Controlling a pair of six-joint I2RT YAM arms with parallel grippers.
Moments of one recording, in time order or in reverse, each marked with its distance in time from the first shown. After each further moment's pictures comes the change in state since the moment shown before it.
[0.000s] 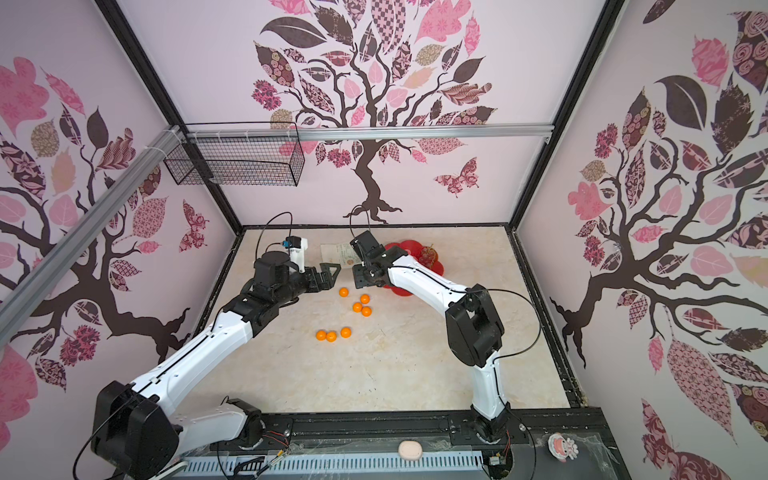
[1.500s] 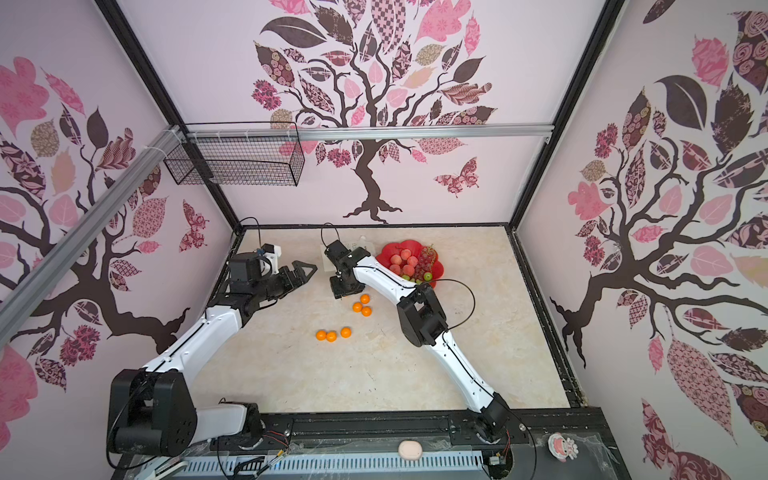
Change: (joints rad) left arm 0.316 0.099 -0.045 0.036 0.356 -0.145; right arm 0.038 0.599 0.671 -0.296 -0.159 -0.039
